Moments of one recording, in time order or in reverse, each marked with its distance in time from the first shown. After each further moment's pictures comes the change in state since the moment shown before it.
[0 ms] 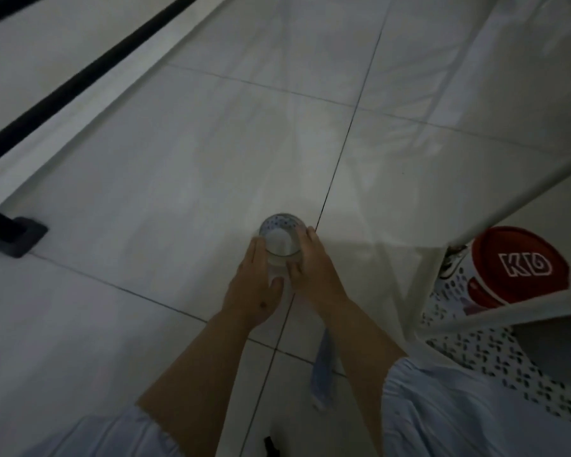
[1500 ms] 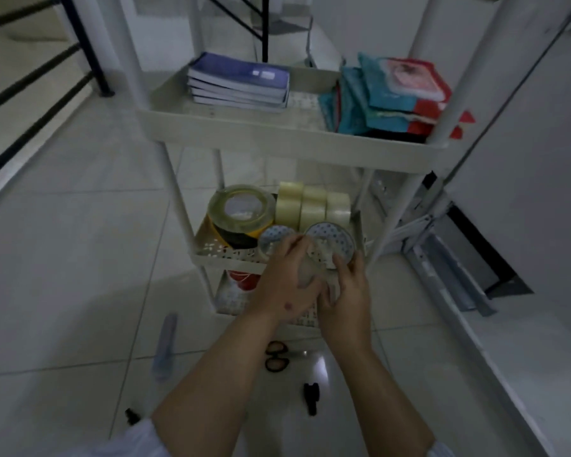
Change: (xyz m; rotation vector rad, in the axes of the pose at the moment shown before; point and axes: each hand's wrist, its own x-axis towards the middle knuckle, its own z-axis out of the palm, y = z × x) left_hand -0.229 0.403 0.062 -0.168 -0.271 0.647; right_hand -0.373 0.006 -0.292 -0.028 0.886 0.133
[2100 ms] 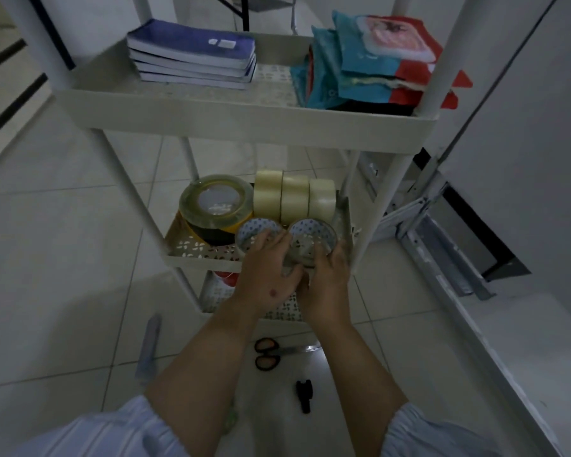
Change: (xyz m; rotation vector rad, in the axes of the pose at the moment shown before) left_hand 0.031 -0.030 0.019 0.280 -0.082 -0.104; right_hand 0.030 0.027 0.023 -0.107 -0.138 0.090
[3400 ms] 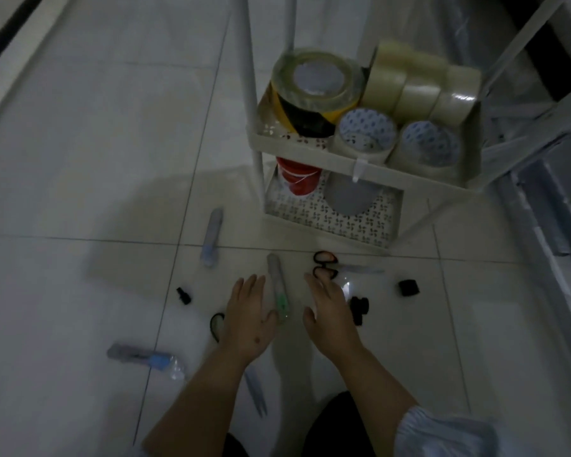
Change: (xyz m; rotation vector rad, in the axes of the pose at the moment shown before) left_hand -0.199 -0.154 0.071 -0.062 -0.066 -0.492; right_hand -0.148 0.048 0.126 -0.086 -0.561 -0.105
